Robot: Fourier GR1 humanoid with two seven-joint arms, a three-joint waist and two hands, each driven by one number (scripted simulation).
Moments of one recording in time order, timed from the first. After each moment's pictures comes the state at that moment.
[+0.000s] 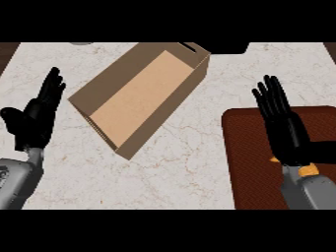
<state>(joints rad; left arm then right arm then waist) -0.28 0.45 -0.19 -1.37 0.27 0.31 -0.02 -0.19 -0.29 0.21 -1.52 -0.47 -0.16 -0.19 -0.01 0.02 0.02</state>
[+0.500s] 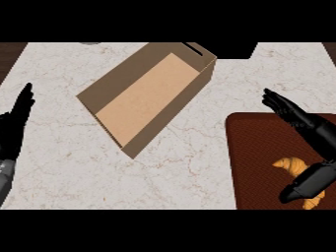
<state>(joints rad) -0.20 0.59 -0.18 -1.28 0.16 0.33 0.01 -0.20 -0.66 0.27 -1.54 -0.31 0.32 -0.30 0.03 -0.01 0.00</state>
